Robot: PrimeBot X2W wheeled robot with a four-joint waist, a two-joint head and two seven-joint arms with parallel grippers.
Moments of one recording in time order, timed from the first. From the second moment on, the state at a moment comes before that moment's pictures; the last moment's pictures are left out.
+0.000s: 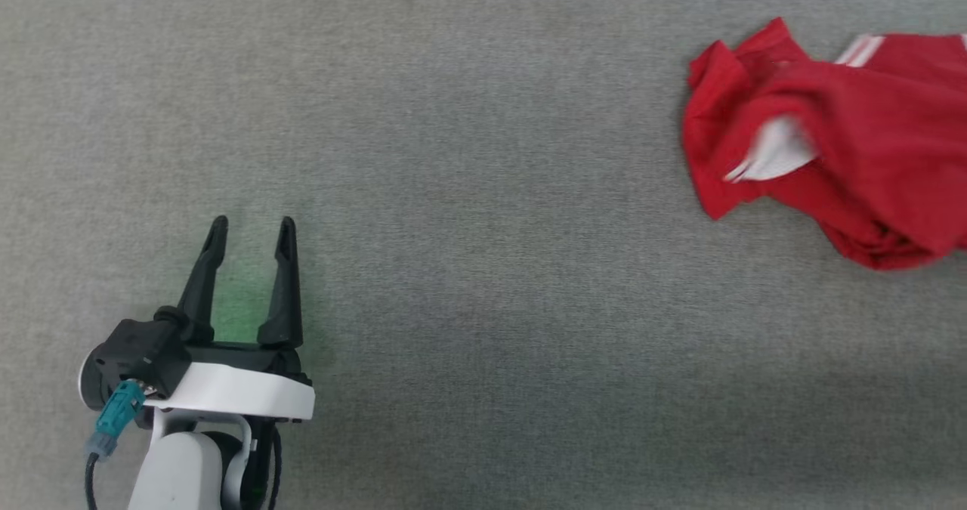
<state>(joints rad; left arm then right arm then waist) -0.18 0.09 -0.01 0.10 -0.23 -0.13 -0.26 -0.78 -0.81 0.34 0.77 0.76 0.13 0.28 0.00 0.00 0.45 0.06</state>
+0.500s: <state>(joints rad) -0.19 0.14 -0.05 0.09 -0.22 -0.13 -0.26 -0.75 -0.78 0.21 1.08 0.72 0.13 0.09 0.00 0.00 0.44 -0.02</state>
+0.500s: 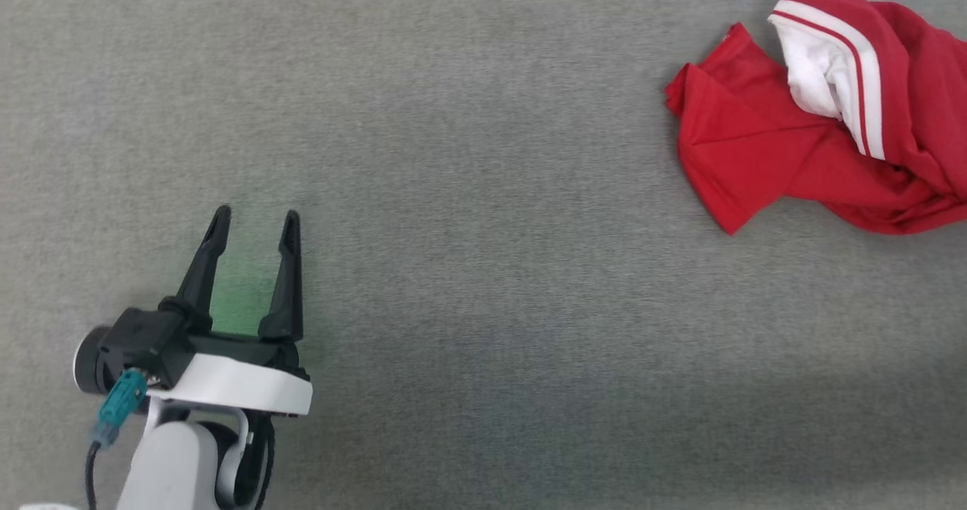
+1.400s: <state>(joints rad) -1.01 0.39 -0.89 0.28 -0.95 -0.13 0.31 -0.65 -0.44 -0.09 0.76 0.49 0.13 -0.26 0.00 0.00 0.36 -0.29</state>
